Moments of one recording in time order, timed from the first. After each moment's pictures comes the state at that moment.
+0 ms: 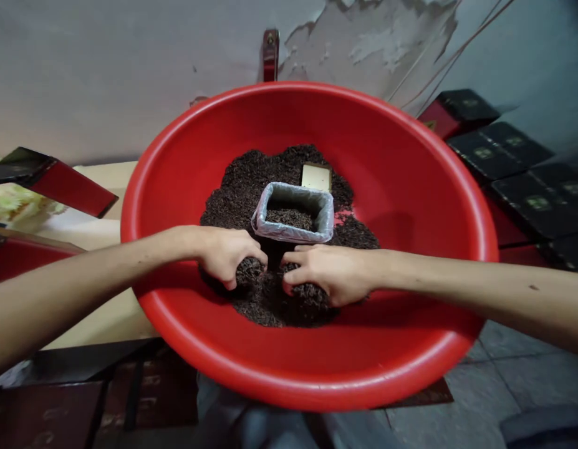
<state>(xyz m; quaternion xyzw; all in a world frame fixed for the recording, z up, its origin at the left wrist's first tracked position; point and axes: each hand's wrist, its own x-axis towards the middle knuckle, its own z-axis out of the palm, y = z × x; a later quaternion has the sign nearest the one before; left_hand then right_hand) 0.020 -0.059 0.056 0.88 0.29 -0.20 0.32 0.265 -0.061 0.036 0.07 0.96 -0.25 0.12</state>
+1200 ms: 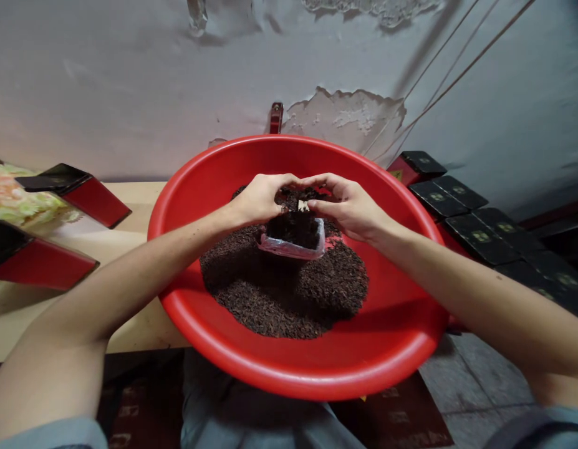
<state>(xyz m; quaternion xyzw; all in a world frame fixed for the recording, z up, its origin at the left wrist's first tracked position) 0.050 -0.010 0.088 0.85 0.42 0.26 0.17 0.272 -0.003 0.071 0.33 0.77 -0.41 -0.37</state>
